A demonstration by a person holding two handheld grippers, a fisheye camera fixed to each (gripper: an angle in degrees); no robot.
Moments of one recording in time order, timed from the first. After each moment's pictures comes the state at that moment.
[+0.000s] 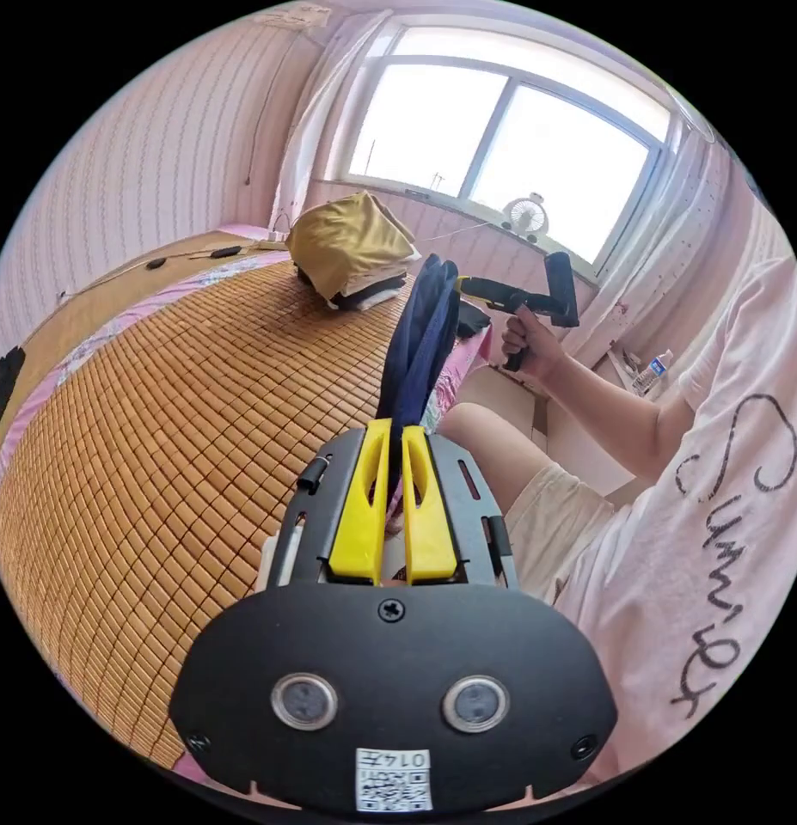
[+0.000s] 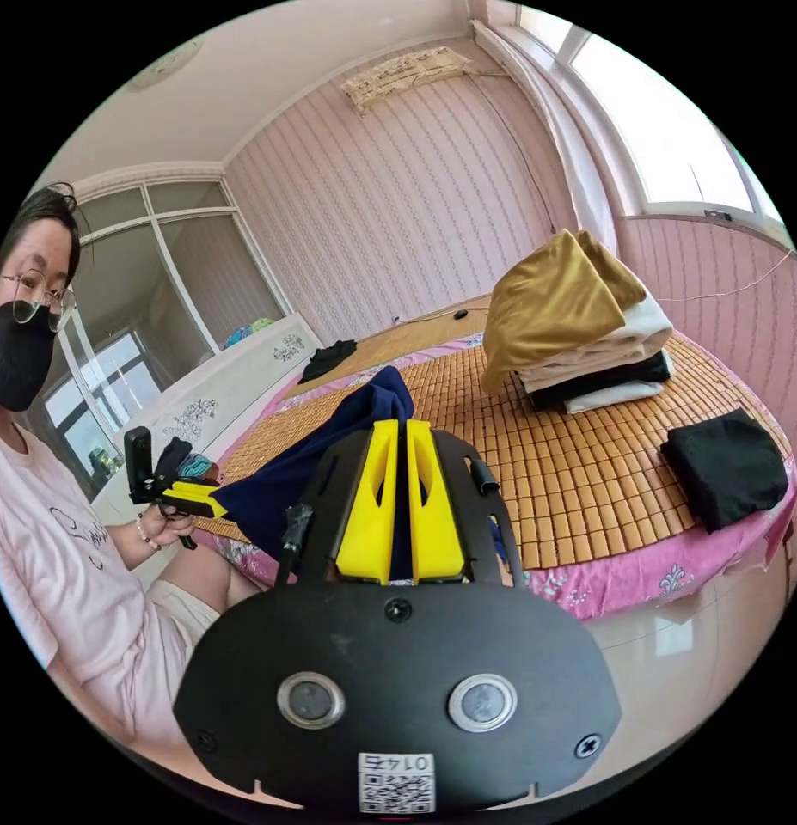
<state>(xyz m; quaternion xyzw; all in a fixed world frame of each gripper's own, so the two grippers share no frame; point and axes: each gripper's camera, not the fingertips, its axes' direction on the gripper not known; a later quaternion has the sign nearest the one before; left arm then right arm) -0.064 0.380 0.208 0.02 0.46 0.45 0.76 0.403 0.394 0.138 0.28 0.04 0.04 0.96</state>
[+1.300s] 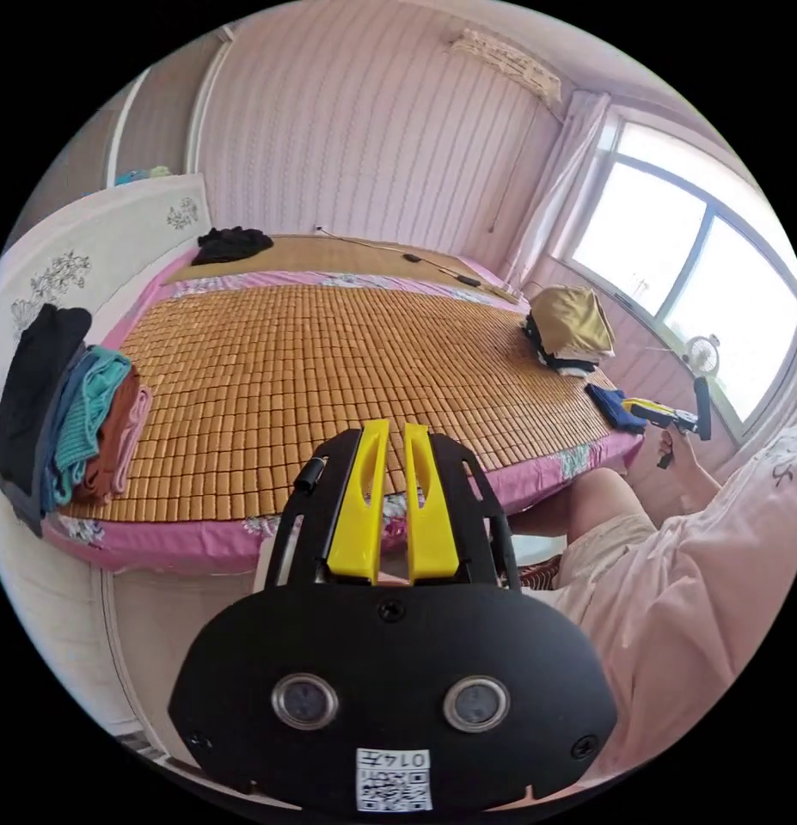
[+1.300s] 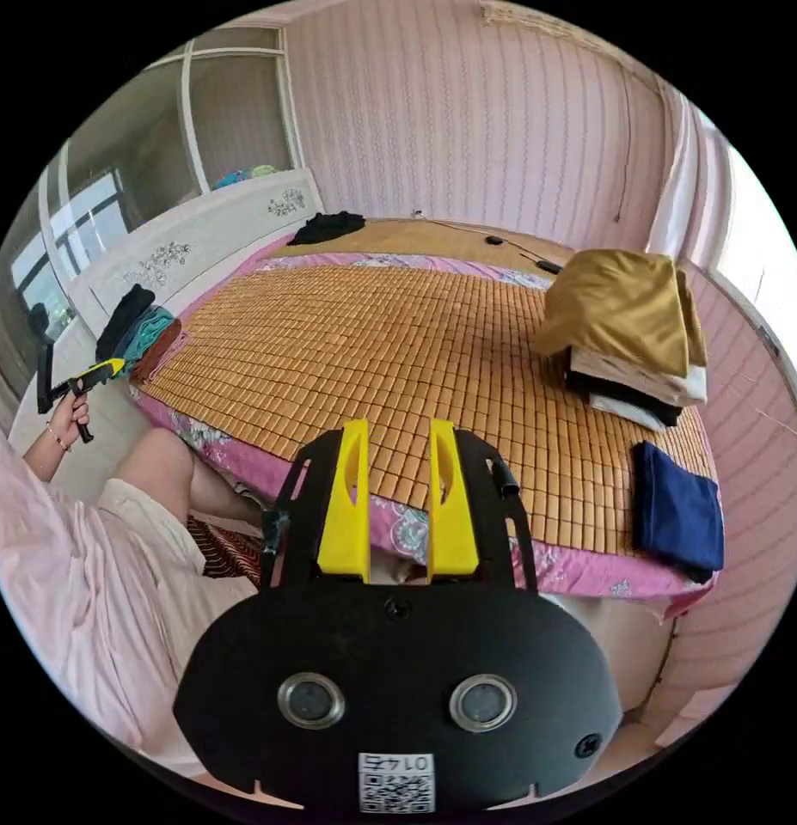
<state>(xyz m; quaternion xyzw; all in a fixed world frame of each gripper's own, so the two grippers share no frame) -0.552 0.384 0.115 0.08 0.27 0.12 0.95 0.209 0.308 0.283 0.04 0.12 -0.13 0.98</state>
